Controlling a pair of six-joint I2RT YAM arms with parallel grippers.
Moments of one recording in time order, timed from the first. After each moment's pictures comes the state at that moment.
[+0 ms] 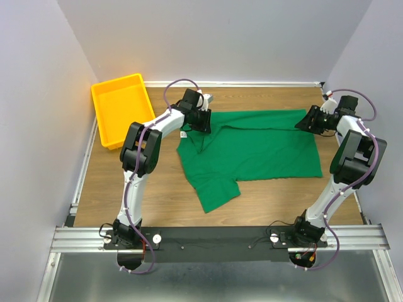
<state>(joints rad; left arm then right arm) -0.43 2.23 1.71 -0.37 0.35 -0.16 -0.41 1.95 1.38 -0.41 -0.70 -0.02</state>
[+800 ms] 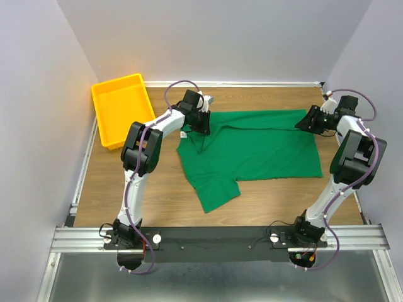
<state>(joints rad) -0.43 2.24 1.71 -0.37 0.37 -0.16 -0.41 1.95 1.38 -0.41 -0.70 -0.02</state>
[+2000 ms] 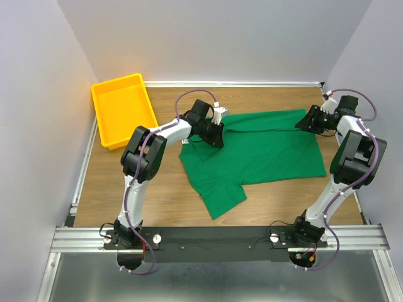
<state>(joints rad) -0.52 2.16 1.53 -0.25 0.58 -0.05 -0.41 1.95 1.38 -0.41 -0.70 -0.02</state>
